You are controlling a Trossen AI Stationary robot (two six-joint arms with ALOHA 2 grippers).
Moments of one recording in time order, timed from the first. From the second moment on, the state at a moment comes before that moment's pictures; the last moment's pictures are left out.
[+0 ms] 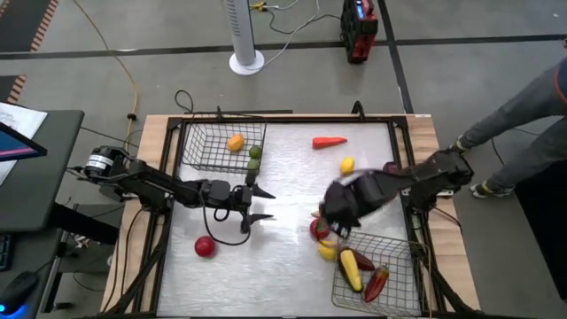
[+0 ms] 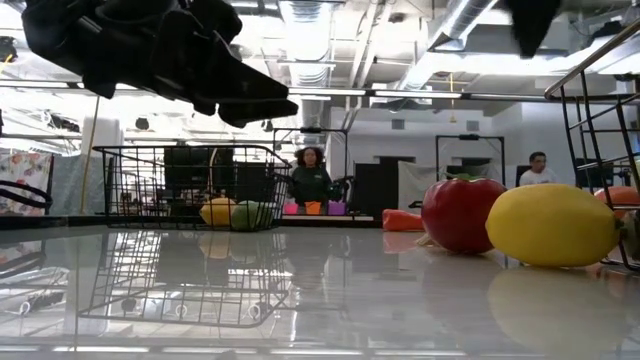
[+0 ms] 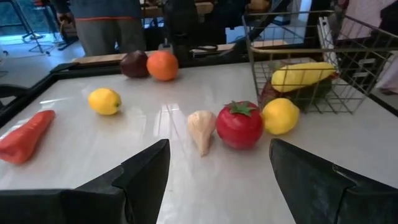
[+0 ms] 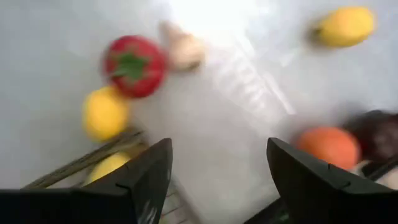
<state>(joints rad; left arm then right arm) -0.11 1.45 0.47 0.76 -0.06 0.04 0.34 1.67 1.67 -1.57 0.13 0.95</state>
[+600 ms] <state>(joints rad) -0.14 1.45 0.34 1.03 -0.16 0.04 -0.23 1.38 1.04 -0.99 0.22 0.73</state>
